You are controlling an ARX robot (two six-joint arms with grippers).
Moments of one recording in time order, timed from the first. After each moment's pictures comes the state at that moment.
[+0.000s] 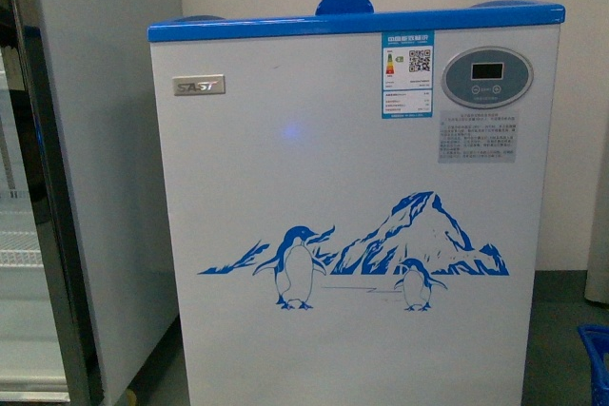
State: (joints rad) left arm 0.00 0.00 0.01 0.00 0.00 0.00; right arm 0.00 0.00 0.03 0.00 0.00 -0.01
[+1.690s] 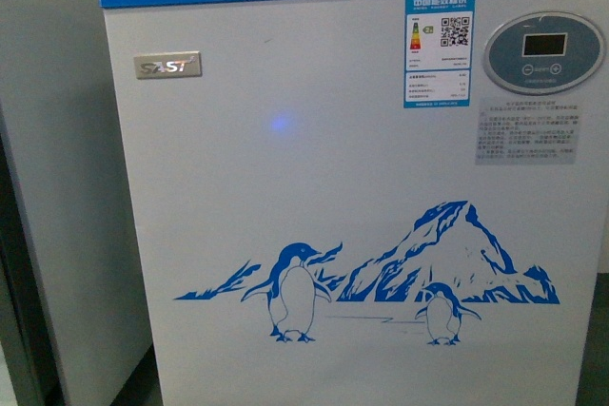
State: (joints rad) left arm 0.00 0.00 0.01 0.00 0.00 0.00; right arm 0.00 0.00 0.03 0.00 0.00 -0.01
